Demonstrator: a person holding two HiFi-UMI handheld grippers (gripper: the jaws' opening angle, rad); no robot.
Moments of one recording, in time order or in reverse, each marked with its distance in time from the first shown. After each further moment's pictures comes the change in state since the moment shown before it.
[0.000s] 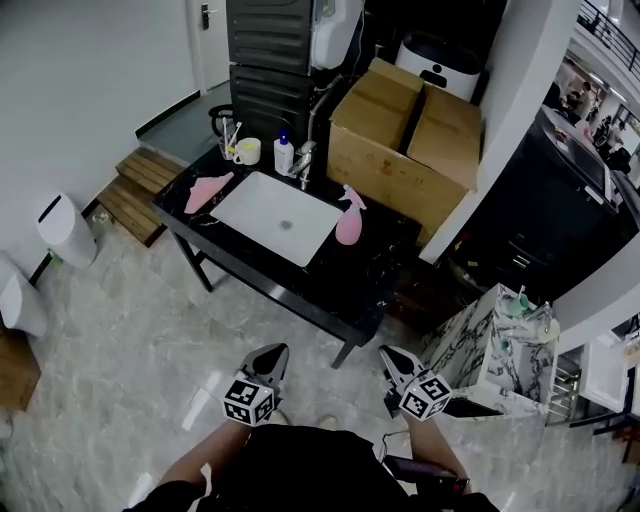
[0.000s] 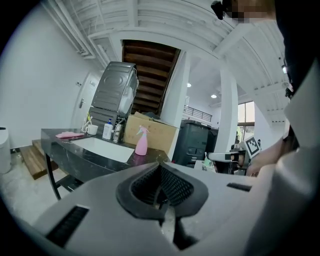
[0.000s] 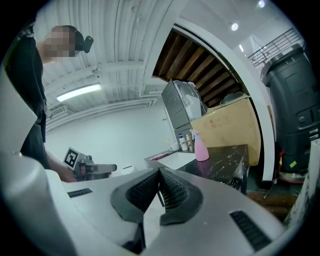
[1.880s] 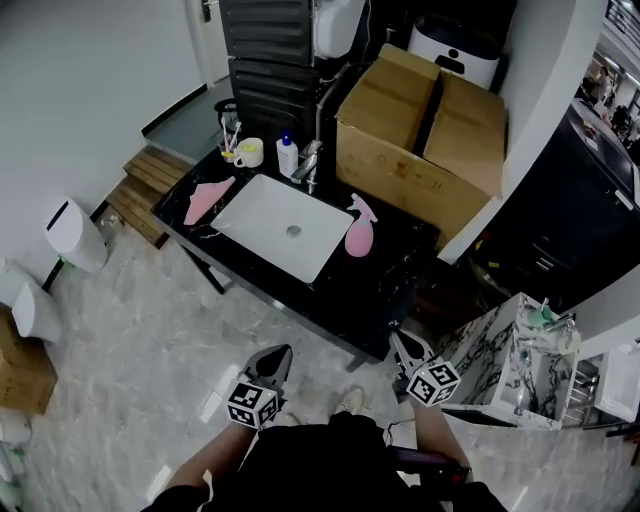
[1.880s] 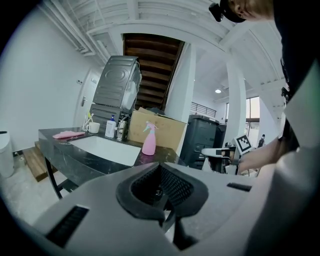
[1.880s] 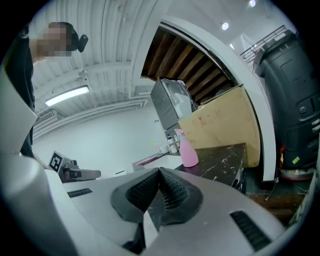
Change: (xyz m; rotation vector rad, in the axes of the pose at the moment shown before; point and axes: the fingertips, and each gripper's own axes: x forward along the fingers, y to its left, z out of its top) left arm 0.062 0.047 0.010 0.003 0.052 0.047; right arm 0.079 -0.095 0.017 0.064 -0.016 -0.053
